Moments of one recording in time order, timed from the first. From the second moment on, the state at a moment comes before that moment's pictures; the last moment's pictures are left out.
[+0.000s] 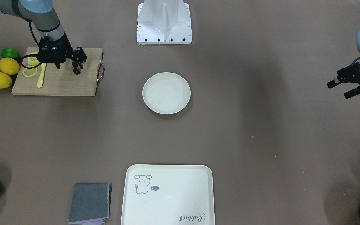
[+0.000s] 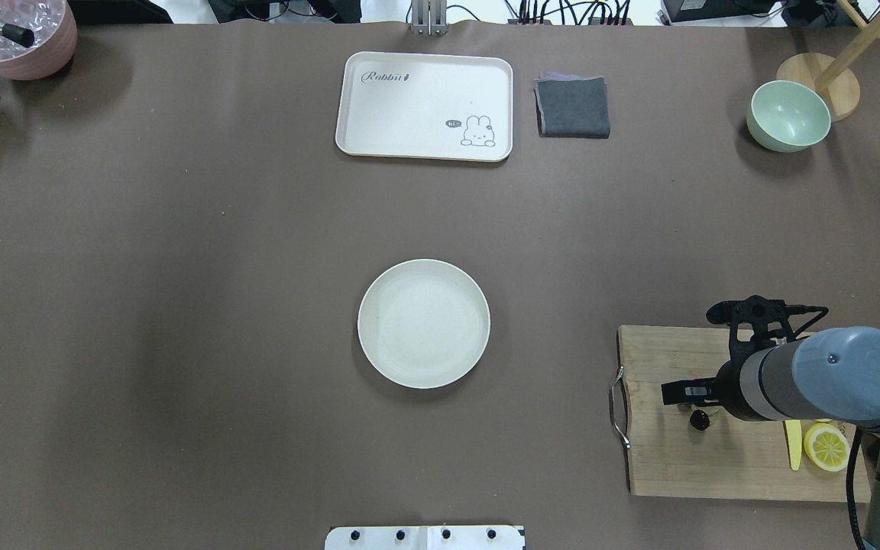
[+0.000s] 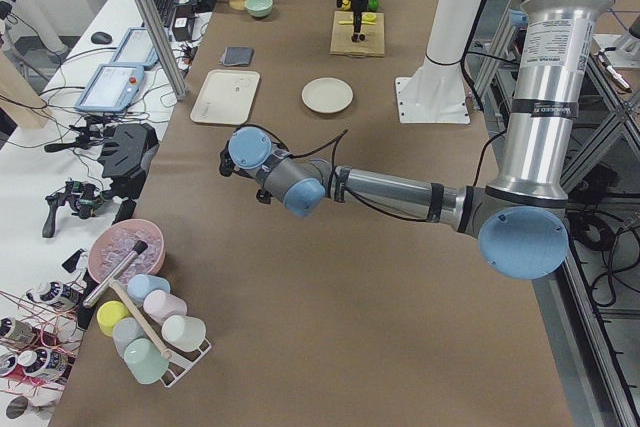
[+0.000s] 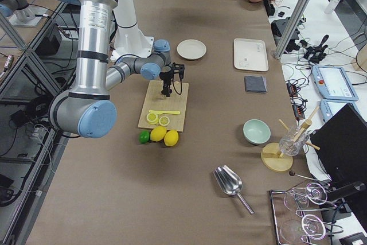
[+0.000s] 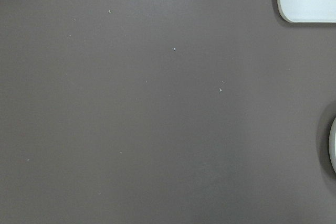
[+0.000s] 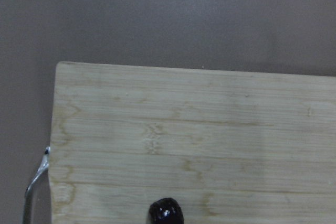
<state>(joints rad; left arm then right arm) -1.33 -1.67 -1.61 -2.07 -2.73 -0.47 0.39 -1.71 2.09 -1.24 1.75 1.28</state>
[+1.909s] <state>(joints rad) -1.33 -1.67 -1.62 -2.07 -2.73 -0.47 0.49 -1.77 2.27 -1.30 1.87 1.32</state>
